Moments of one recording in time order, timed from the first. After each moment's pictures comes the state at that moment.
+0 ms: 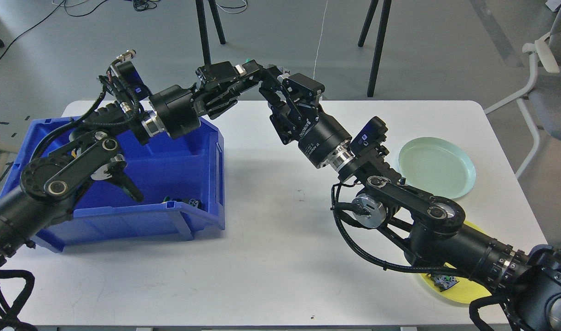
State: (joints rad) left arm -0.78 0.38 -0.72 -1.00 1.00 -0.49 -0.49; right arm 0.74 -0.04 0.53 1.09 -0.52 0.02 0.49
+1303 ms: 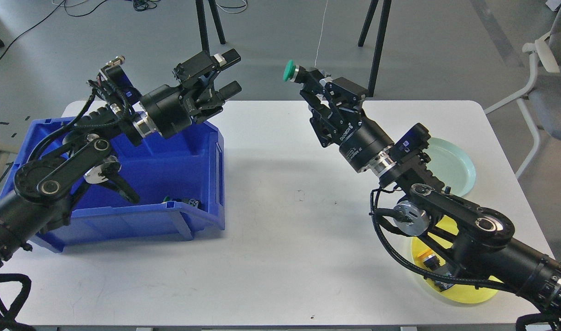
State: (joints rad) left arm -0.76 0.39 -0.73 -0.95 0.91 -0.49 -0.49; right arm 0.59 -0.31 0.63 1.27 -0.52 0.01 0.49
